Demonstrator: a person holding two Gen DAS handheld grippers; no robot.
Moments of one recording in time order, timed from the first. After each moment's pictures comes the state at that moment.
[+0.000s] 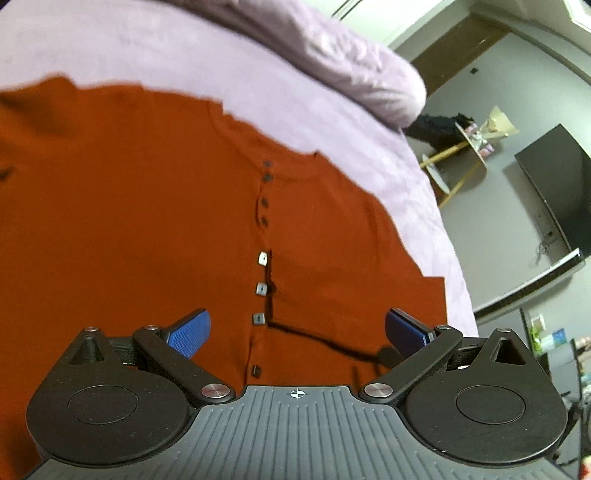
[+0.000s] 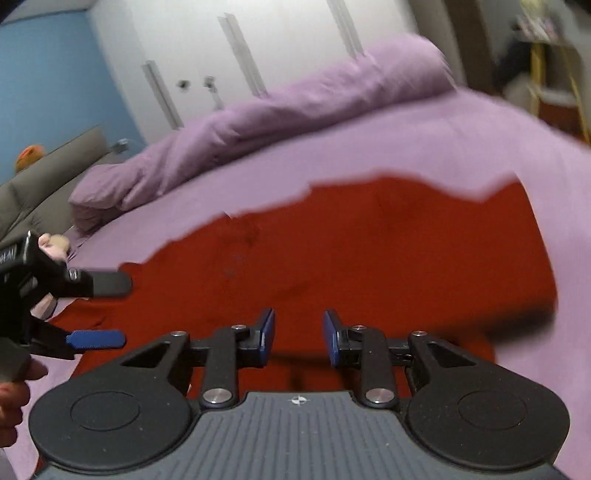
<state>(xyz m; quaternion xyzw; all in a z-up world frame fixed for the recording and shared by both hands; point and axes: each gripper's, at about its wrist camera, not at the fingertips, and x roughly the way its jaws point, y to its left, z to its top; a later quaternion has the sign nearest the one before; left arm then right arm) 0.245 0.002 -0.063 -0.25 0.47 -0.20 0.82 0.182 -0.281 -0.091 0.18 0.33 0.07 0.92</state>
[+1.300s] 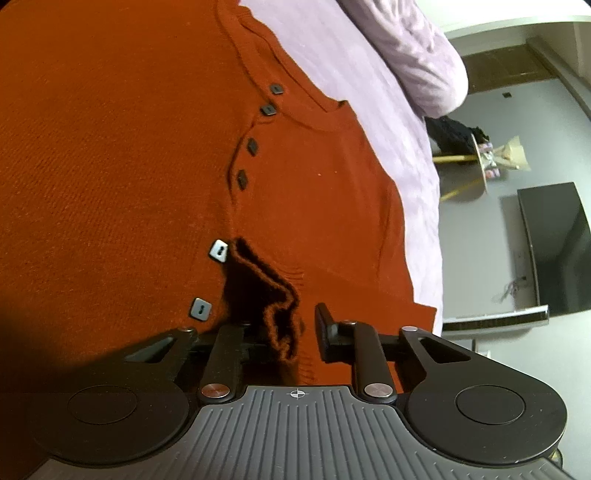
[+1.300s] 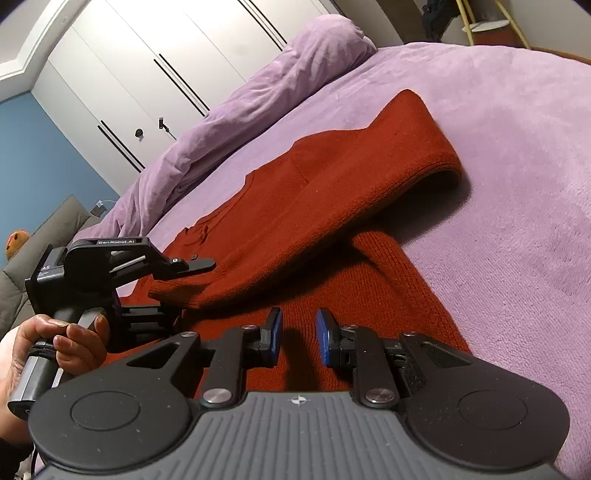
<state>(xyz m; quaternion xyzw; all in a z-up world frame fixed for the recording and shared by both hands) 0.329 -0.050 -0.148 -0.38 0.54 -0.20 0.73 0.125 -0.323 -0.142 0.31 0.31 0.04 0.90</state>
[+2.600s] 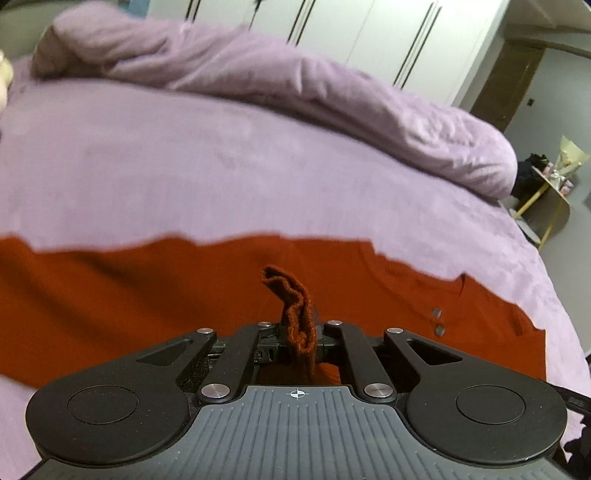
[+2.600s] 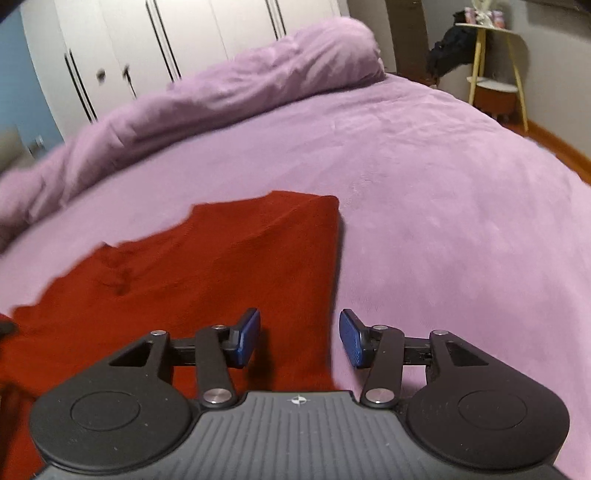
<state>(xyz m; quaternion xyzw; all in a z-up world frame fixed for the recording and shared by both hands) 0.333 0.082 -0.064 -0.14 0.36 -0.04 0.92 0.290 -0.311 -0.106 0.14 0.37 -0.05 0.92</state>
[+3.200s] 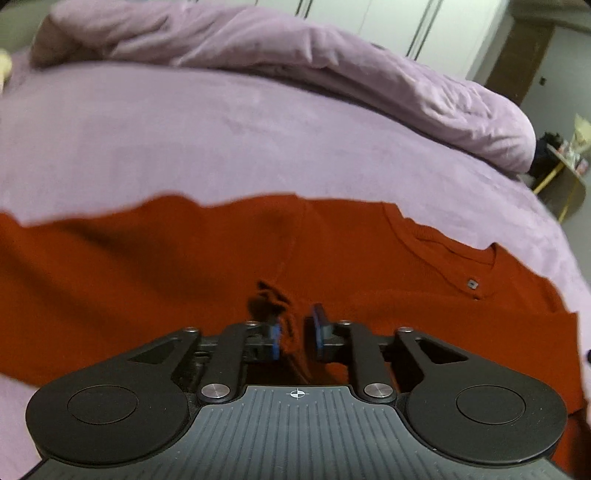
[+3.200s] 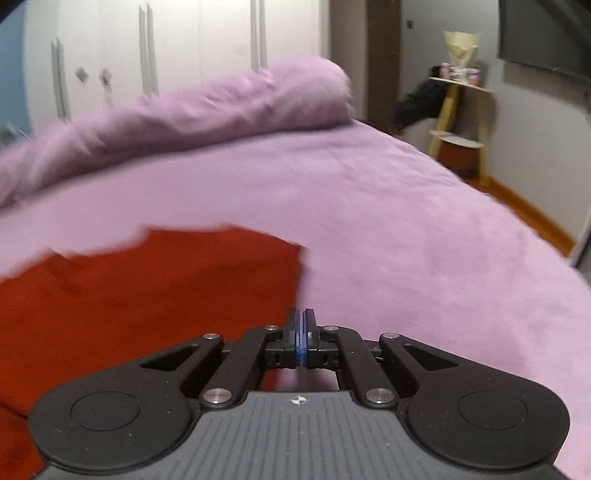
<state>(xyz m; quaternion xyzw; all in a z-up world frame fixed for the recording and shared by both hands) 0.344 0.079 -0.106 -0.14 0.41 -0.03 0.90 0.274 -0.307 -0.101 0.07 0.30 -0.10 0.95</state>
